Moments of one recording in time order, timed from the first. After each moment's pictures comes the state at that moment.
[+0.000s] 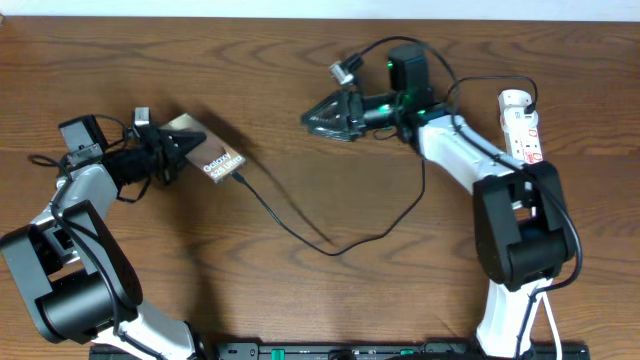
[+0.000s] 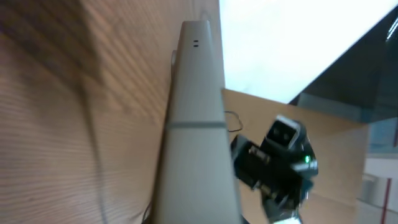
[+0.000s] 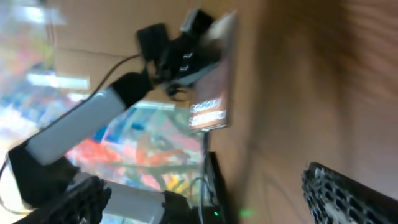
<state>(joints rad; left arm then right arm) 0.44 1.82 1.00 -0.28 1.26 -0.65 0.31 2.05 1.39 0.05 -1.32 0.74</state>
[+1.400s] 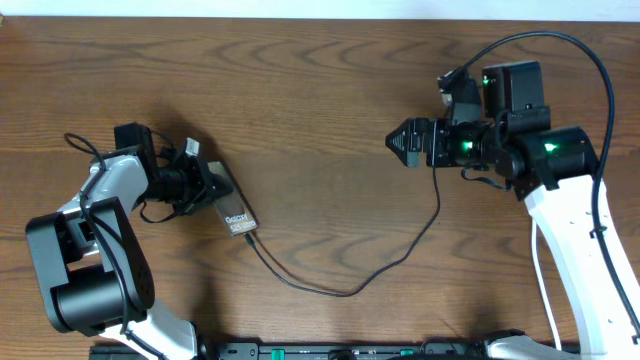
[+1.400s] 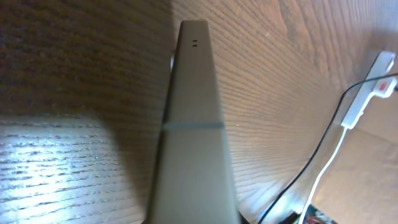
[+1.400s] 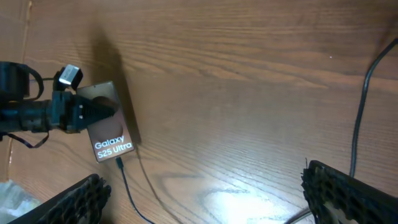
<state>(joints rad) 0.27 1.82 1.00 -0.72 0.75 -0.13 0.21 1.40 1.39 -0.96 -0.43 0.26</state>
